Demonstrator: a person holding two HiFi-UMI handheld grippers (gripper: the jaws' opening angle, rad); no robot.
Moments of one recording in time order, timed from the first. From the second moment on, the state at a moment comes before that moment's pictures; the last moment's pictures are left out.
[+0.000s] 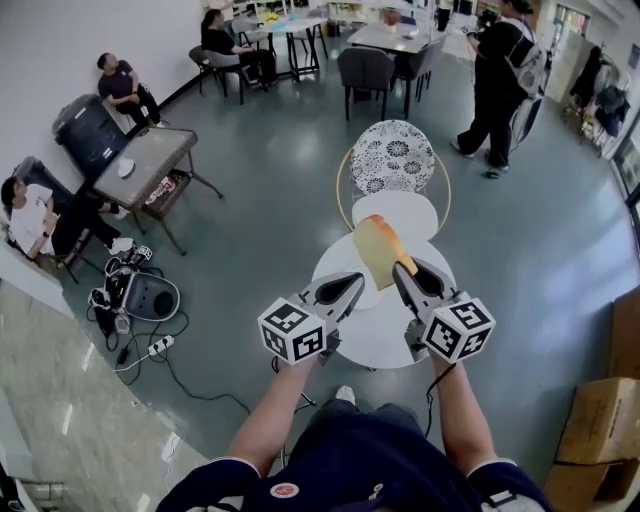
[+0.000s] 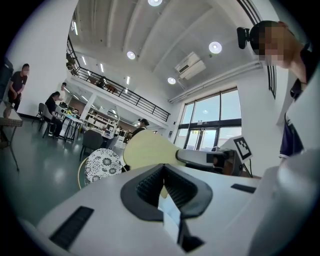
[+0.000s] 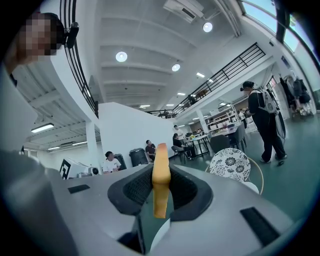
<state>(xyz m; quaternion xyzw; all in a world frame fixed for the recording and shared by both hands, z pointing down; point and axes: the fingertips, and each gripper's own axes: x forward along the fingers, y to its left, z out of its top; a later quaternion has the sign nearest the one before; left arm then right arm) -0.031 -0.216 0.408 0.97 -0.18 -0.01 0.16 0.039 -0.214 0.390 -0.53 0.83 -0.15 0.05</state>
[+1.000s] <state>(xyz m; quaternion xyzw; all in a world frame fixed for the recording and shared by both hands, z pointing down) -0.002 -0.256 0.410 0.95 -0.29 -0.01 0.16 0.084 -0.275 0.387 -0.44 0.88 -0.17 0.07</state>
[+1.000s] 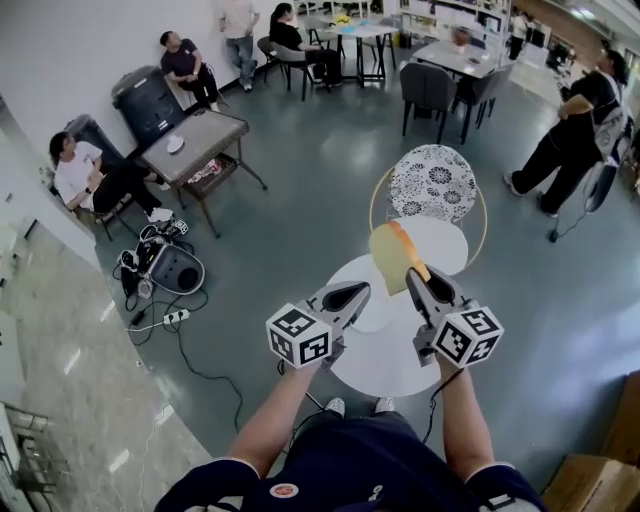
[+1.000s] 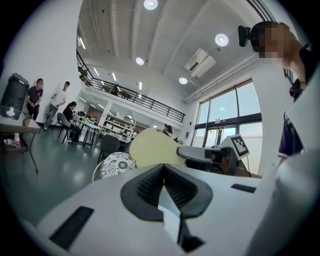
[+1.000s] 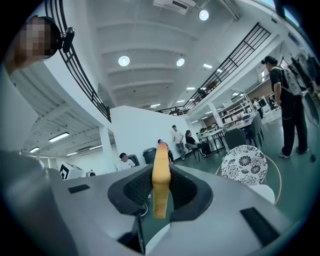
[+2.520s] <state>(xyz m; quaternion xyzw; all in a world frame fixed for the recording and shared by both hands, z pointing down) -0.052 -0.246 0.564 0.90 -0.34 0.09 0.24 0.041 -0.307 0.642 -0.42 0.83 -0.36 -0.08</state>
